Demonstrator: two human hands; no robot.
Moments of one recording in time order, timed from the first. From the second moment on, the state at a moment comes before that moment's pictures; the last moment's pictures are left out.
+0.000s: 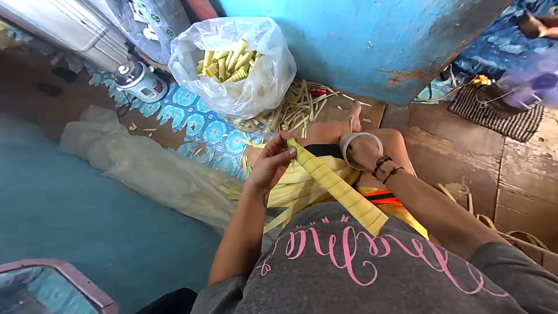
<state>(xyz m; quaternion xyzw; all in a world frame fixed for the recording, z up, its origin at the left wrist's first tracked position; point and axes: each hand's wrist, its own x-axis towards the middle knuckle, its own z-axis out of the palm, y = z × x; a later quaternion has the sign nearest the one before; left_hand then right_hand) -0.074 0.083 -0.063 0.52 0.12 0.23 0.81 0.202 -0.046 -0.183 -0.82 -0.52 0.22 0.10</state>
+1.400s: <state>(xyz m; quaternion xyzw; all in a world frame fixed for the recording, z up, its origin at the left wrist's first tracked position) -0.031 0.027 -0.011 0.64 -0.02 0.08 0.77 0.128 -0.115 -0.001 -0.56 -0.59 0.16 0.56</state>
